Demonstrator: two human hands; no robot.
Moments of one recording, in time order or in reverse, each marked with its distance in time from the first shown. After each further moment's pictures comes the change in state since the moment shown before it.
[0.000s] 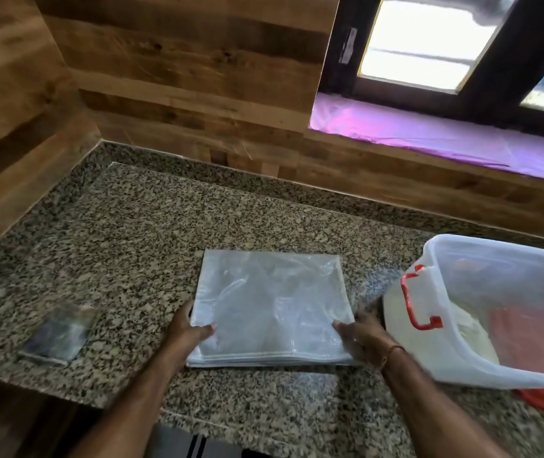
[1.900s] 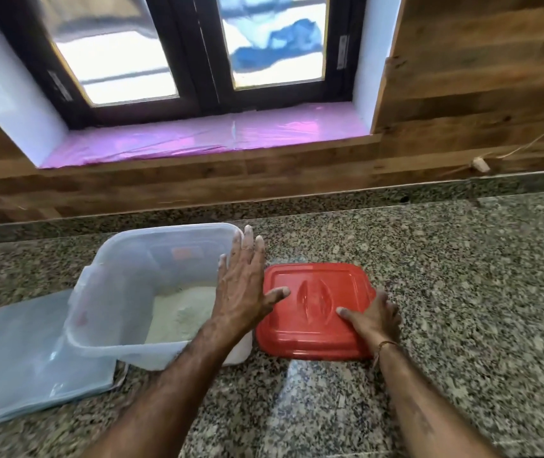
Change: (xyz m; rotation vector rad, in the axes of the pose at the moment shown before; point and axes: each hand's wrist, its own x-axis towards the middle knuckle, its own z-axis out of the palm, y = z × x) left_hand -0.276 0.241 0.590 1.068 0.003 0.885; right_hand 0.053 0.192 -0.516 -0.163 0.557 -0.026
